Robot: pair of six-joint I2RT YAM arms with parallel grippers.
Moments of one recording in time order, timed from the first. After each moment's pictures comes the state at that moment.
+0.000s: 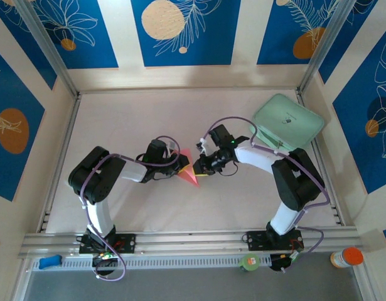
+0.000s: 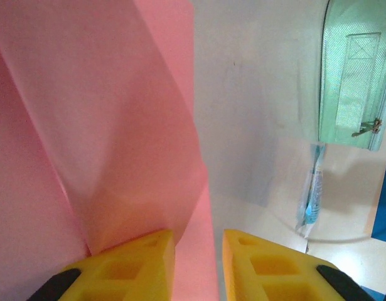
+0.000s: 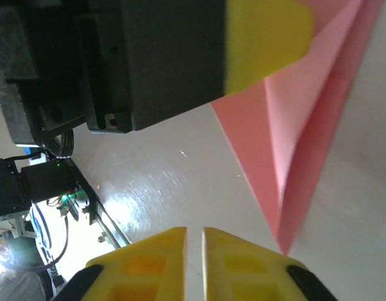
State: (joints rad) left arm -0.56 1.85 0.71 0.49 0.51 -1.09; right arm 0.59 1.70 1.02 -0.49 -0.70 0.42
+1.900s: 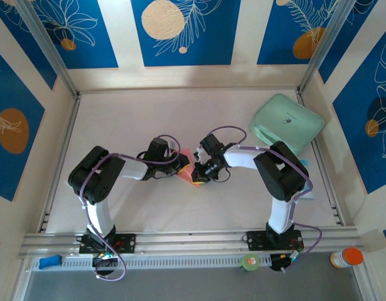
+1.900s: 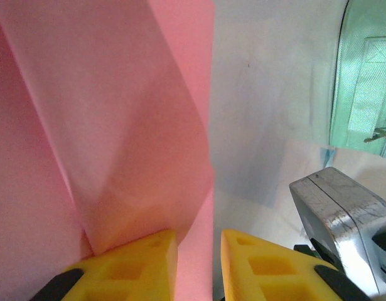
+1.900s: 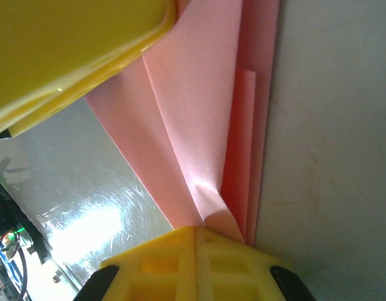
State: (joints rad) left arm -0.56 1.85 0.75 0.39 0.50 -1.09; right arm 0.63 1.85 1.00 -0.40 -0.59 0.52
